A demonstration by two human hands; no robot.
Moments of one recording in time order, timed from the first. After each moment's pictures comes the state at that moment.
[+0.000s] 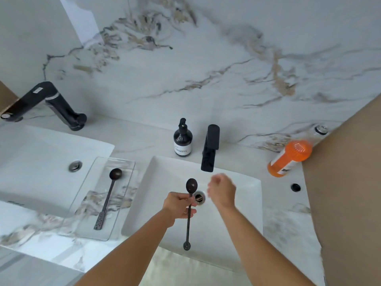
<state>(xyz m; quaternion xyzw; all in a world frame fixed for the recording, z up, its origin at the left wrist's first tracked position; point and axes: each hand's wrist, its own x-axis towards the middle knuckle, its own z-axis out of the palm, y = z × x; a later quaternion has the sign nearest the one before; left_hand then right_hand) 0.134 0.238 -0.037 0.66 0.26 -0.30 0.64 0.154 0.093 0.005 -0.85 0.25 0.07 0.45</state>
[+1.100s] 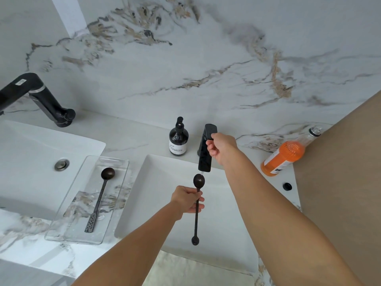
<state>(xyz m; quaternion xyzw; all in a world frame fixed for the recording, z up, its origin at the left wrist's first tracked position) 0.153 0.211 -0.031 0.65 0.23 -0.34 0.64 0.264 0.087 0.085 -0.61 0.39 0.11 0.68</state>
